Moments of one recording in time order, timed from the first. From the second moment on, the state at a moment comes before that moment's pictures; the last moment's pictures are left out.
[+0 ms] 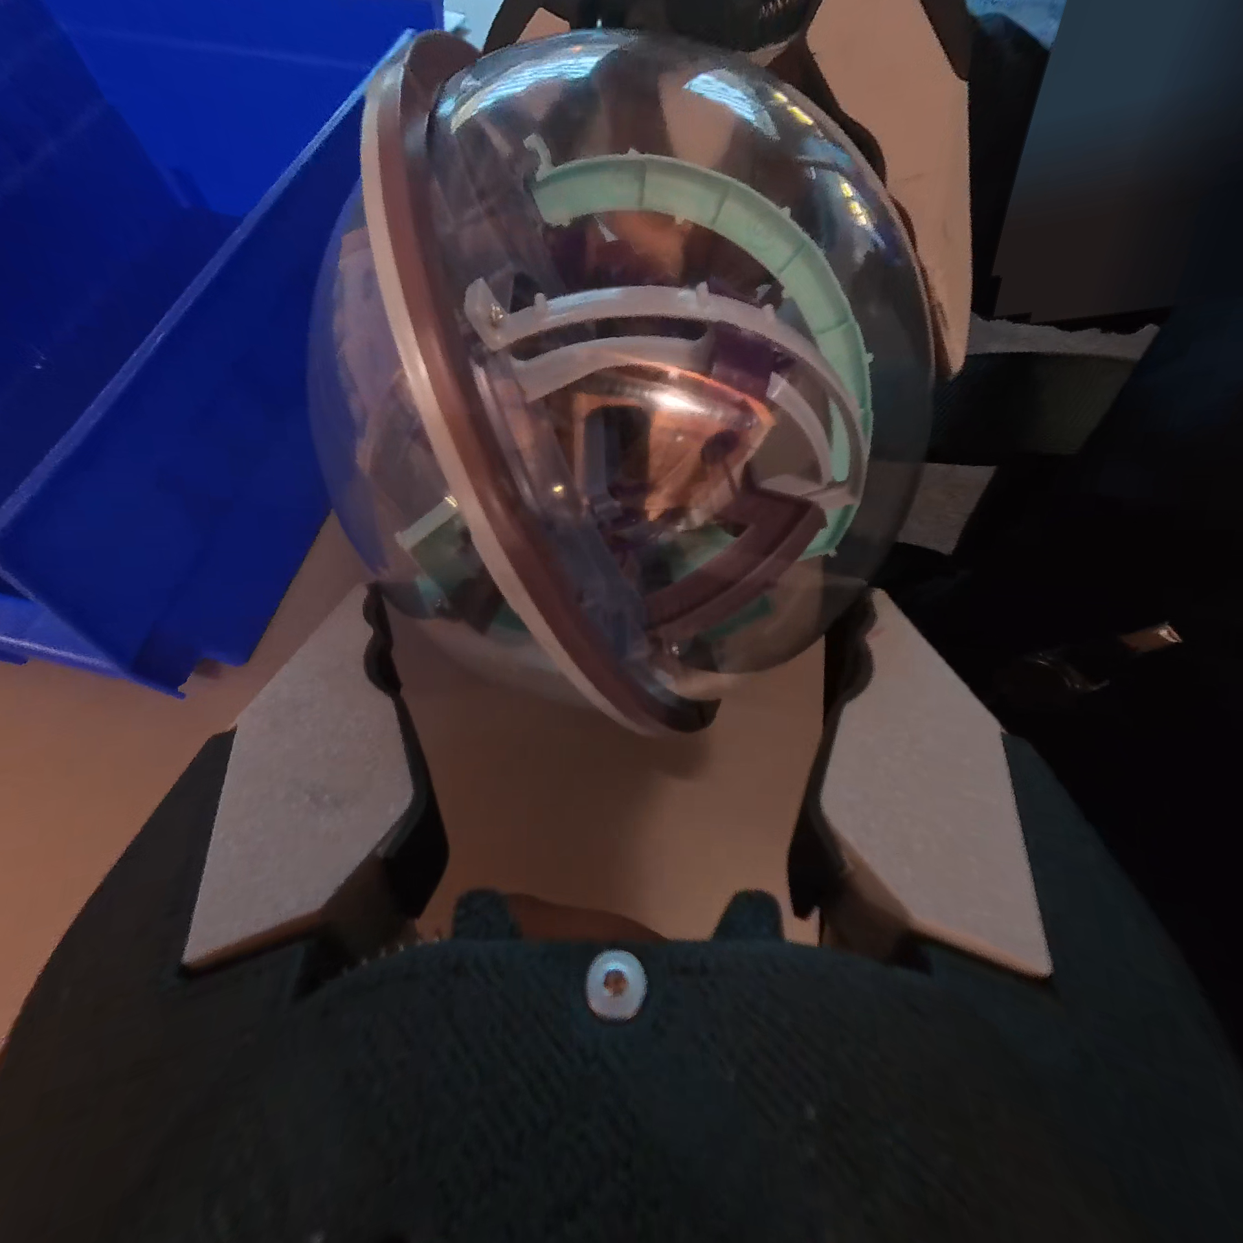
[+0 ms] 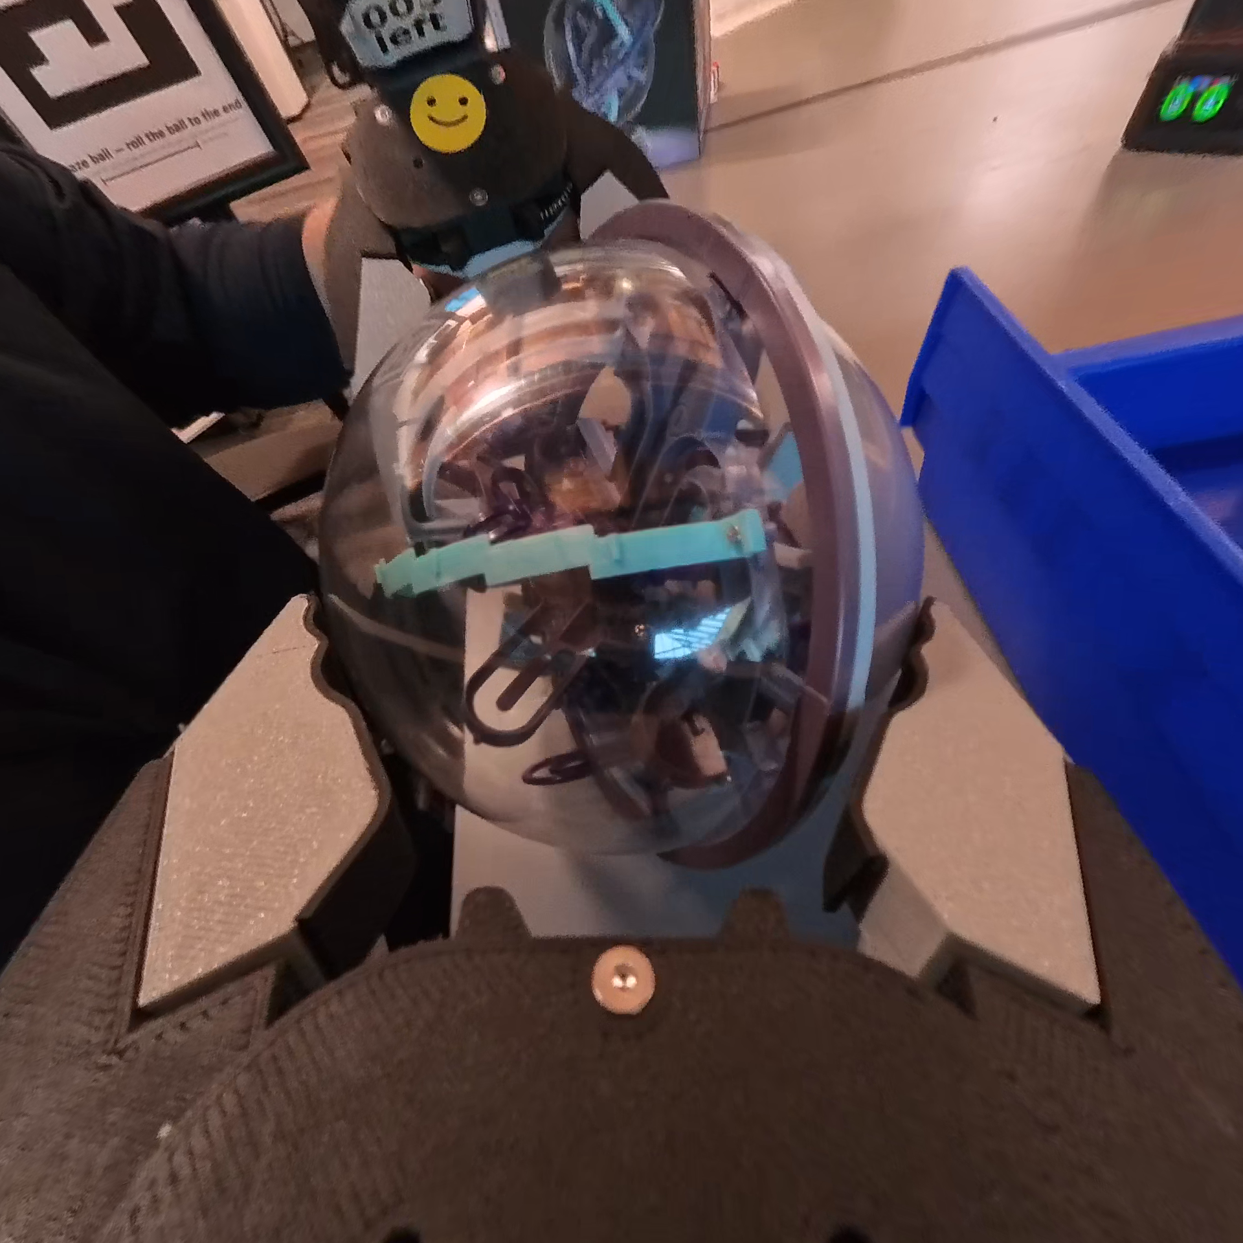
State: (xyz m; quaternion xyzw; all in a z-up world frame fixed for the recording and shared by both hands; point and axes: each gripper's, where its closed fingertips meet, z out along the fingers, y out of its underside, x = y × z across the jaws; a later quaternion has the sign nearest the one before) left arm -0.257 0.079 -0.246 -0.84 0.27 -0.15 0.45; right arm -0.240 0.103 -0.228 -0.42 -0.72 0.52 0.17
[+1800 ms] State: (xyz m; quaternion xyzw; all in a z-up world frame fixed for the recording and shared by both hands) left arm -0.291 0.069 -0.203 -0.76 0.37 0.07 0.53; right arm -0.270 0.088 -0.189 -0.24 -0.71 0.55 0.38
